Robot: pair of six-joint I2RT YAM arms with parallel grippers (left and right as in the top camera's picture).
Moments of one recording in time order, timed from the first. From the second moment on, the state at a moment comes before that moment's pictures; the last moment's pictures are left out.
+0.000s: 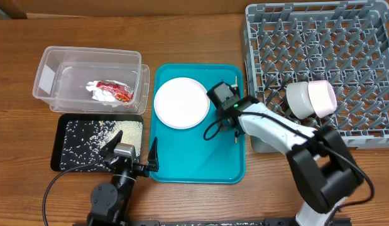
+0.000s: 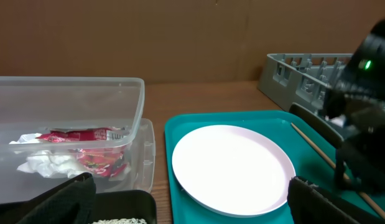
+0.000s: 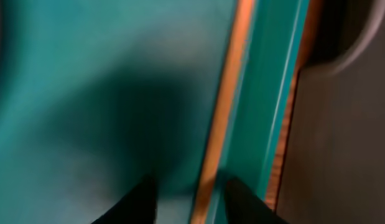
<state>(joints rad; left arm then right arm) -0.21 0.02 0.01 -0.08 0.02 -0.07 0.59 1.89 1.14 -0.61 0.27 0.41</state>
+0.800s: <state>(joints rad) -0.21 0.02 0.01 -0.08 0.02 -0.07 0.51 1.60 1.36 -0.78 0.39 0.39</state>
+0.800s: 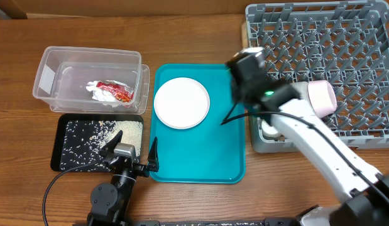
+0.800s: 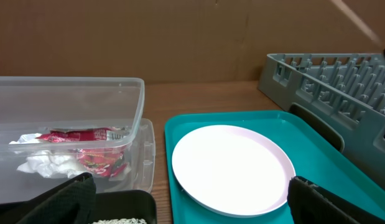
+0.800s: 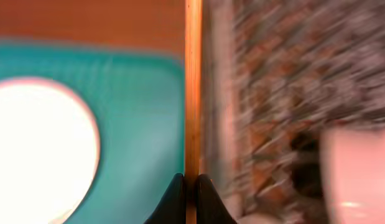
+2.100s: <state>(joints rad) -0.21 0.02 0.01 -0.08 0.02 -0.07 0.57 1.98 1.33 -0.64 -0.12 0.79</state>
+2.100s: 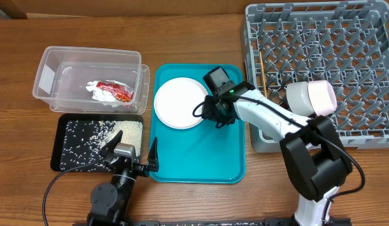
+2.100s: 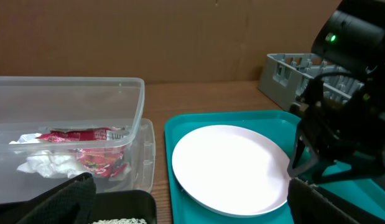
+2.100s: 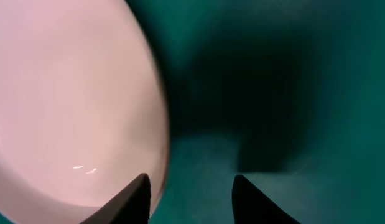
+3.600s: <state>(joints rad) -0.21 0.02 0.01 -0.08 0.02 -0.07 0.25 1.54 1.44 -0.65 1.13 0.41</state>
